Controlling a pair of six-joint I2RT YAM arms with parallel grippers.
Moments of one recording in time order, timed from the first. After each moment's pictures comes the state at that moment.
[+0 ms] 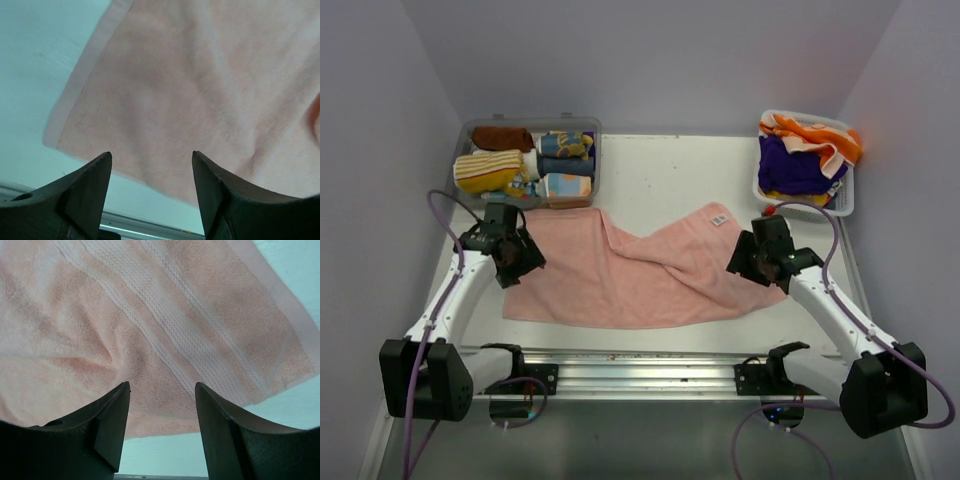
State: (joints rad) left arm -0.05 1.16 0.89 -0.86 -0.09 -0.63; right arm 0.27 1.08 0.72 -0.62 0.10 0.63
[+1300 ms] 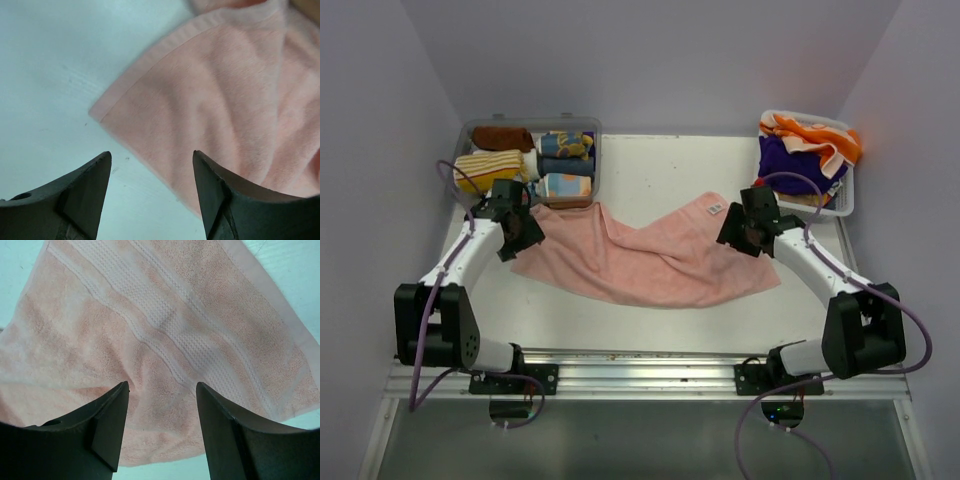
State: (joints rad) left arm -0.04 1.43 1.02 -0.70 -0.18 -0.59; right arm 0.25 1.40 0.93 -0.50 0.09 0.61
